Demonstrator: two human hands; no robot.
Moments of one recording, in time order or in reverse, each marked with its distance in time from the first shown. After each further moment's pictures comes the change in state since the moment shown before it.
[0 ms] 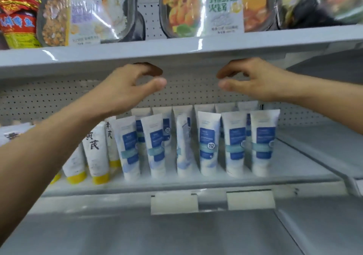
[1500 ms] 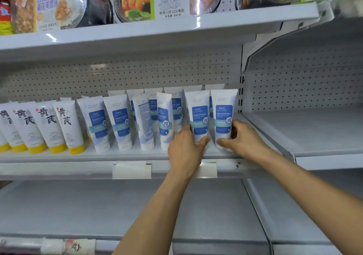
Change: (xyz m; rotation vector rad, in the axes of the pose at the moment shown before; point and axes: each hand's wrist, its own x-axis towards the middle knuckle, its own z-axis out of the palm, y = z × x) left_hand -0.055 0.147 0.253 -0.109 0.155 -0.491; right_hand -0.147 0.104 0.102 0.425 0.021 0.505
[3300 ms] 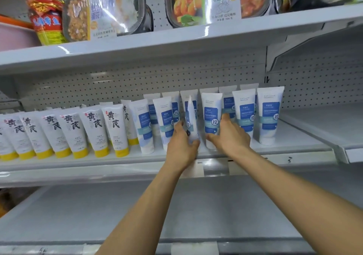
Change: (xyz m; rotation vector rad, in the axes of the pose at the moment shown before) left_hand 0.029 -0.109 -0.090 -0.216 -0.181 -0.037; right_hand 0.001 -0.124 0.121 -0.375 0.226 0.121
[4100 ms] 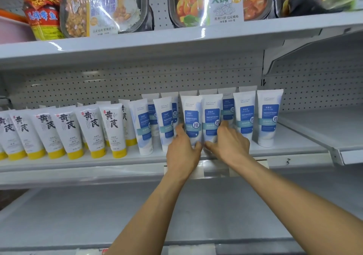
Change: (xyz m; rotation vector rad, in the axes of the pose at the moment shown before) left_hand -0.009 -0.002 0.009 0.122 0.130 0.078; right_hand -0.014 -0.002 0.004 -0.137 0.020 -0.063
